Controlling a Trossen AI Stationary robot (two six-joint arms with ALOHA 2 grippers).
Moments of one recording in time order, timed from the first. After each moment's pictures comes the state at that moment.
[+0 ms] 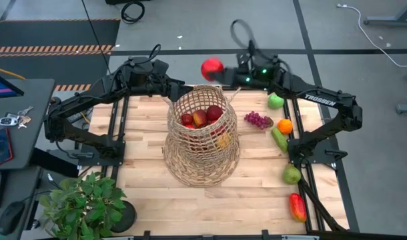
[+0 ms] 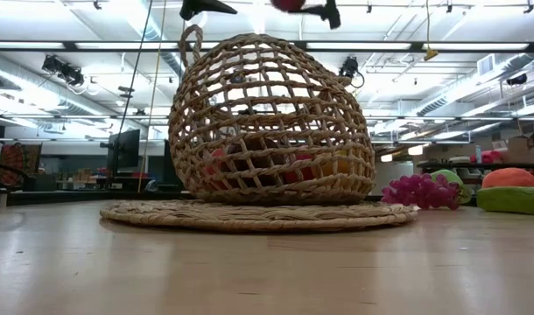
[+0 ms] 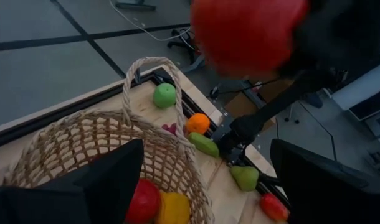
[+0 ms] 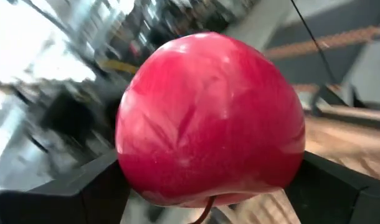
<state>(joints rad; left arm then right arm) 0.36 1.30 1.51 -0.53 0.02 -0.63 -0.34 1.38 1.46 -0.16 -0.05 0.93</state>
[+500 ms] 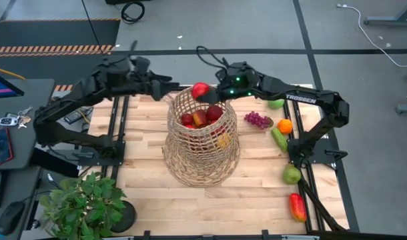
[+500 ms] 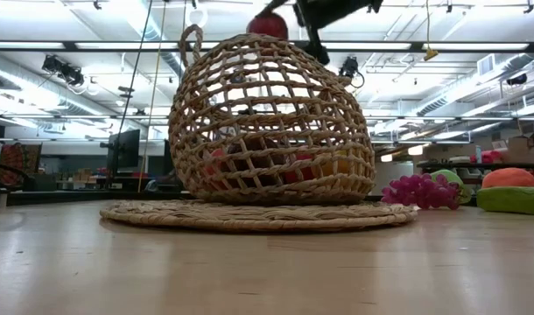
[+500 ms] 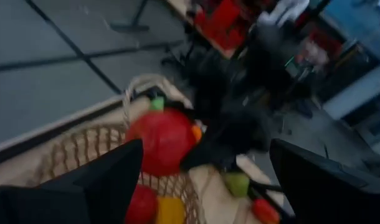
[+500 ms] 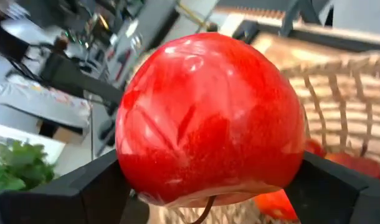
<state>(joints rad) 0.35 1.17 1.51 -0.58 0.00 -0.61 -0.33 1.54 1.46 -0.31 -0.23 0.80</state>
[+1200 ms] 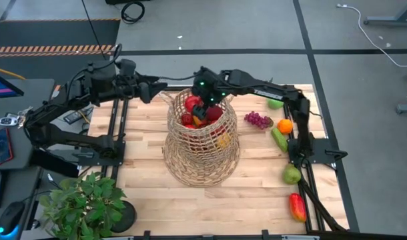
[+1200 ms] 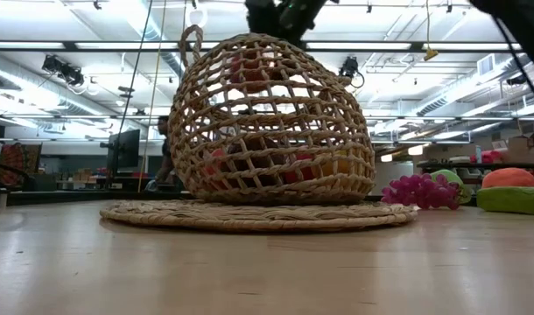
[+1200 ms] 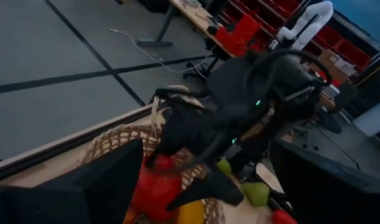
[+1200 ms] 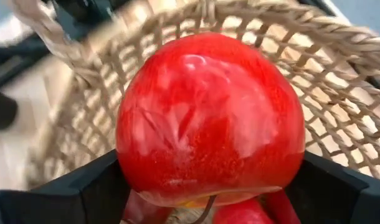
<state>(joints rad) 0.30 1.07 1.51 -0.69 -0.17 -0.61 -0.28 1.98 2.09 -1.03 -0.13 0.29</state>
